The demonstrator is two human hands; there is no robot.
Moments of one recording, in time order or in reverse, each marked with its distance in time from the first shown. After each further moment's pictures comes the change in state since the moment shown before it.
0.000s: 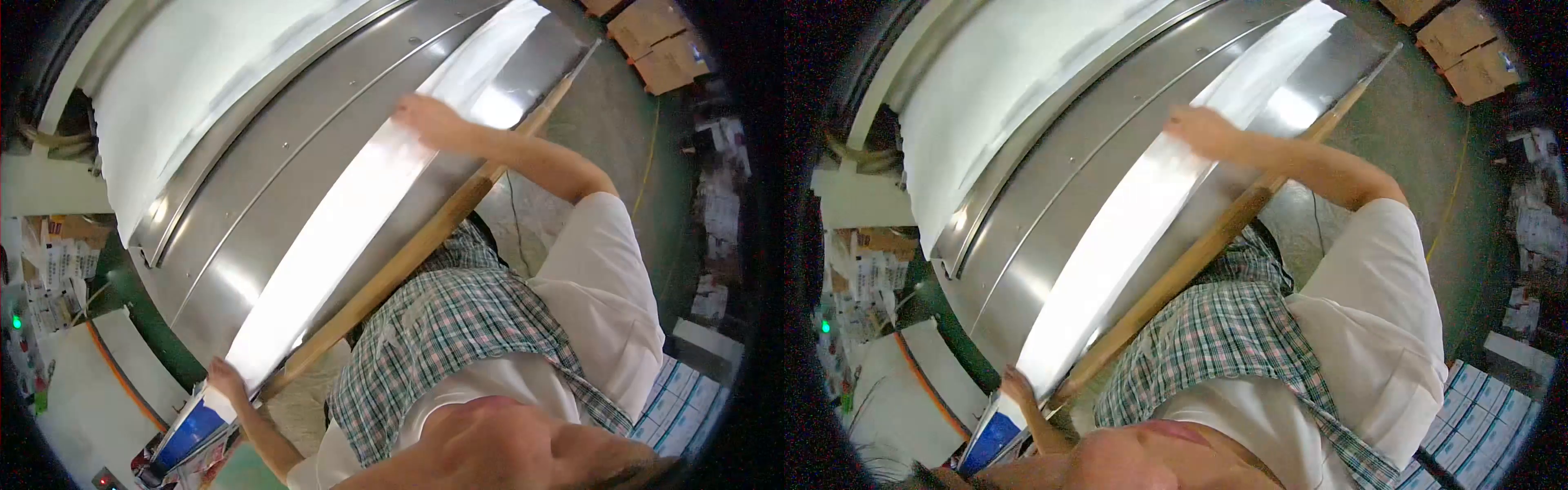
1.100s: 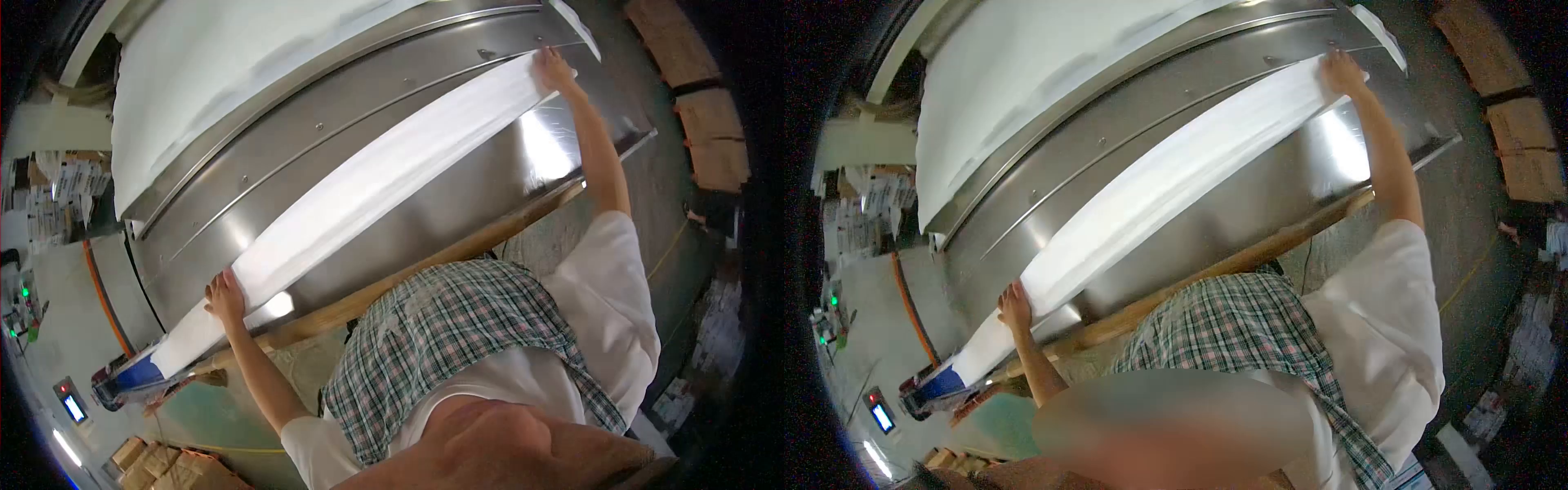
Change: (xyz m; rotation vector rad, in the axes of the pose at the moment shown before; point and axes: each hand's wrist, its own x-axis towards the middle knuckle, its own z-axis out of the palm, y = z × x) left_hand 0.056 0.355 -0.023 0.175 -0.396 -0.374; right_hand -0.030 0.478 0.022 -0.176 0.153 0.466
